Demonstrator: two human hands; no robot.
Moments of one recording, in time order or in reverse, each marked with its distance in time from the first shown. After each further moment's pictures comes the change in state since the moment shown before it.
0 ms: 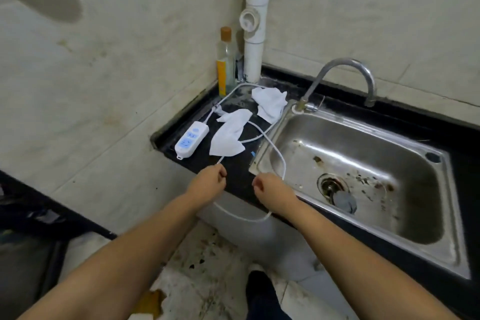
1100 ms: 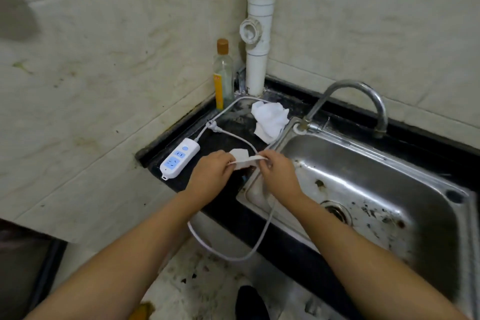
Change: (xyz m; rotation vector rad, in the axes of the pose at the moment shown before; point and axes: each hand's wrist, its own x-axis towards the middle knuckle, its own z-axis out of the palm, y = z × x) left_hand 0.070 0.059 -0.012 0.099 0.352 0.337; right_hand 0.077 0.033 -0.071 0.344 0.386 -0.156
